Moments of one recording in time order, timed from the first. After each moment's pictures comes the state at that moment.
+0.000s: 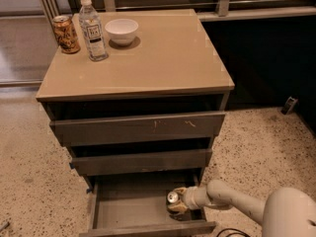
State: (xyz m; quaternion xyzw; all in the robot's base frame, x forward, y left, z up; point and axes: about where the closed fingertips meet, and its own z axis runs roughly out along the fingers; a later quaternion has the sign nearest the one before) arm 0.543 -0.085 0.190 -0.52 0.75 0.26 0.31
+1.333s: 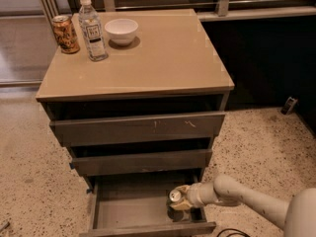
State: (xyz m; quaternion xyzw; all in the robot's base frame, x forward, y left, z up) arm 0.526 -0.092 0.258 -0.53 0.74 0.27 0.32
